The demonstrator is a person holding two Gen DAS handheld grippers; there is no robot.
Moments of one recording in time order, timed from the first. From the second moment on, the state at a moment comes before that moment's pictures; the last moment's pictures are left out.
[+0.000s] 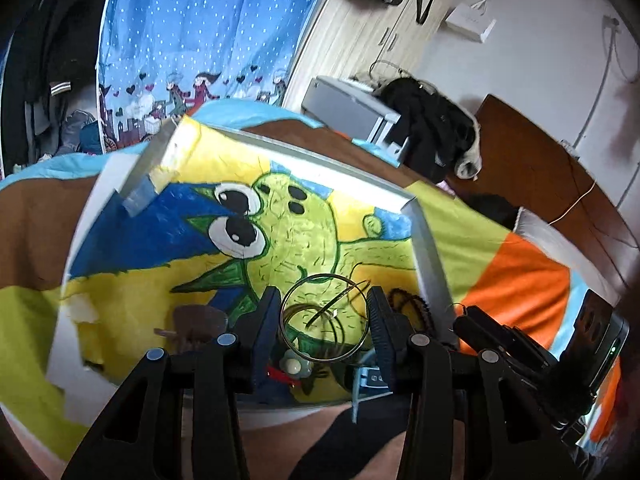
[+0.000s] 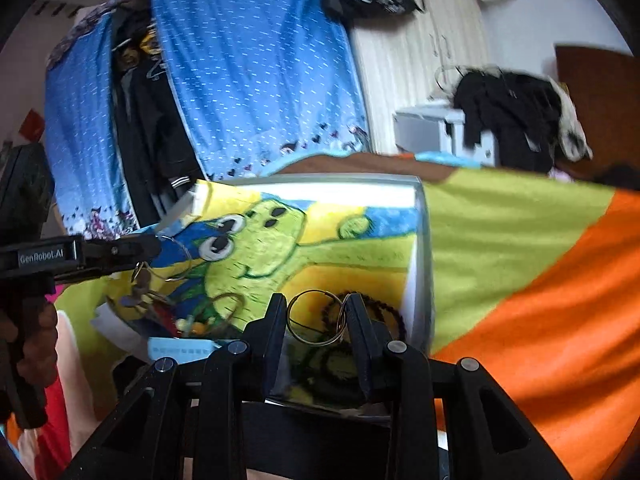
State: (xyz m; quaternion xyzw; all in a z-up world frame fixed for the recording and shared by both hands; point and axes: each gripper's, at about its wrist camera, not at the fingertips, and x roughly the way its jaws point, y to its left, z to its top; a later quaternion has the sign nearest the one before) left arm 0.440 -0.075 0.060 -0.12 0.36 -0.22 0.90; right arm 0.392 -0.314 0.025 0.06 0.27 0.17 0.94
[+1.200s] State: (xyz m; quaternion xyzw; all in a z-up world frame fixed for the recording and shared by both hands) left arm 0.373 -0.089 0.084 -0.08 0.31 -0.17 0.93; right arm 0.316 -0.334 0.059 0.06 0.25 0.14 0.96
